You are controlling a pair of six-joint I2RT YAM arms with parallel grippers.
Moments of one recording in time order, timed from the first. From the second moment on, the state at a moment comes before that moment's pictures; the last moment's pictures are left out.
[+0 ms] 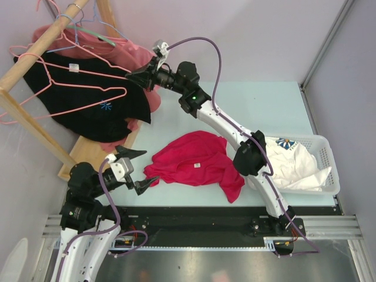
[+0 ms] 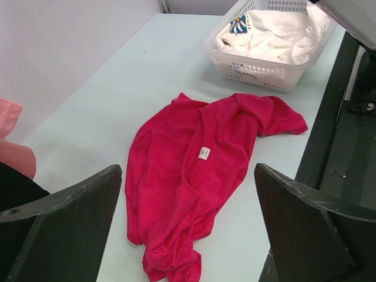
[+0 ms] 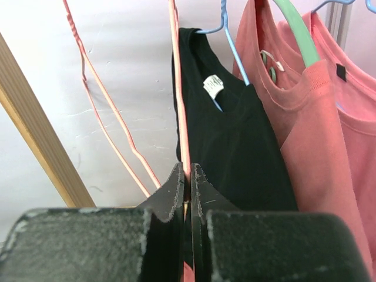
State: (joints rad) left arm -0.22 0.32 0.71 -0.50 0.82 0.29; right arm 0.77 2.37 2.47 0.34 -0.55 0.35
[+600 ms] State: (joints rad) left arm -0.22 0.39 0.71 -0.51 0.85 0.30; right arm 0.60 1.99 2.06 0.20 -0.74 0.27
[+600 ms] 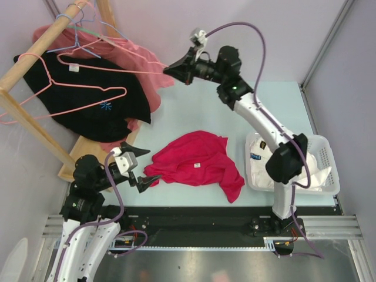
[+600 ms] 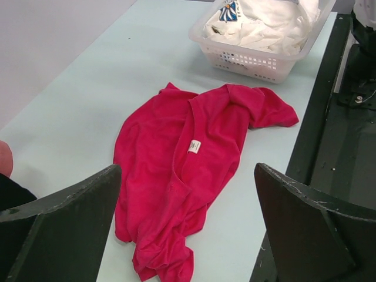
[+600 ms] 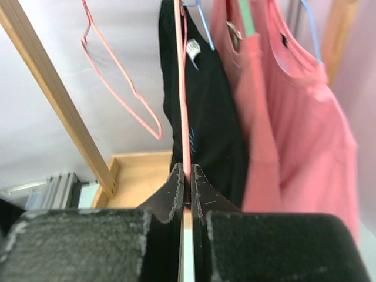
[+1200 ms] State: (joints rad) left arm -0.22 0.54 0.70 -0.26 1.00 0.18; right arm 0.11 1.22 1.38 -0.50 -0.92 -0.20
